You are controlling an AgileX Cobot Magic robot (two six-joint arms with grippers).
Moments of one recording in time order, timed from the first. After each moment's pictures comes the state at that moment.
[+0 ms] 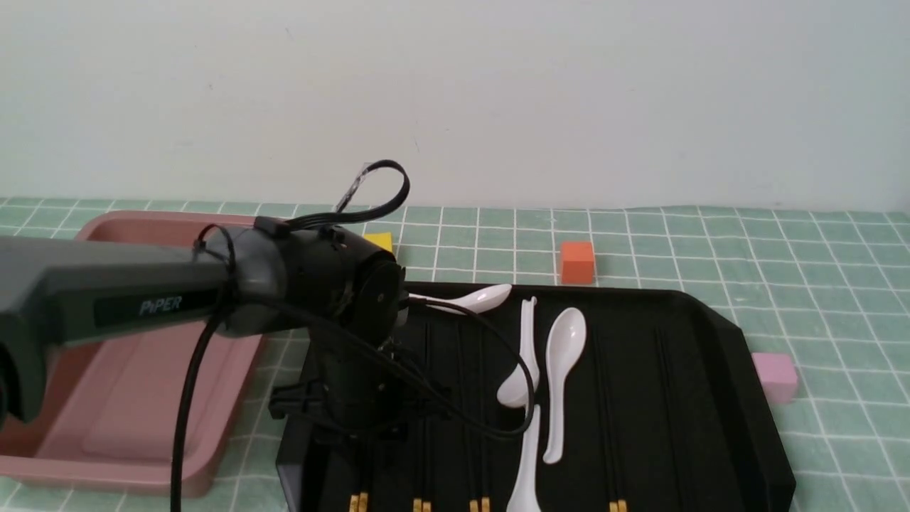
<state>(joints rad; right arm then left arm) 0.02 -0.01 0.02 -0.09 0.37 0.25 -0.56 1.98 -1.27 0.06 0.81 -0.63</state>
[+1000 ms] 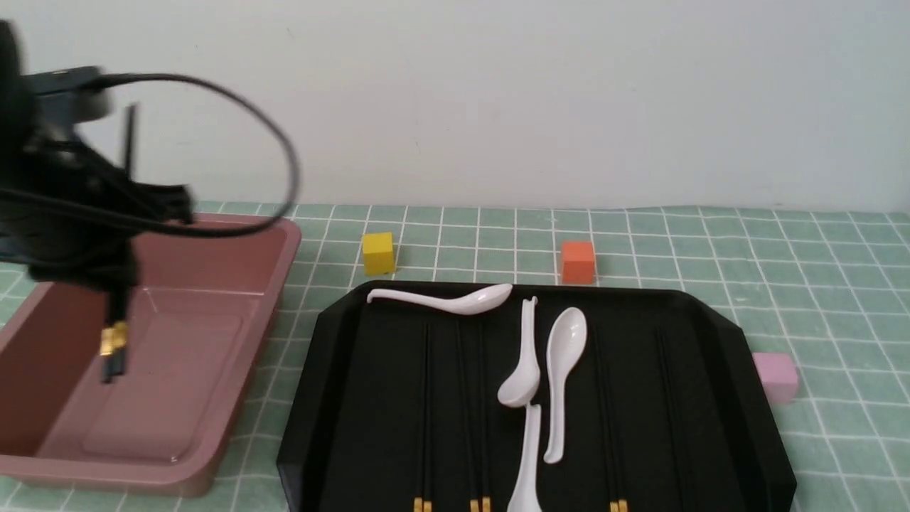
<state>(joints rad) 0.02 -0.01 0.02 -0.09 0.37 0.25 -0.08 1.48 -1.27 0.12 0.97 -0.46</state>
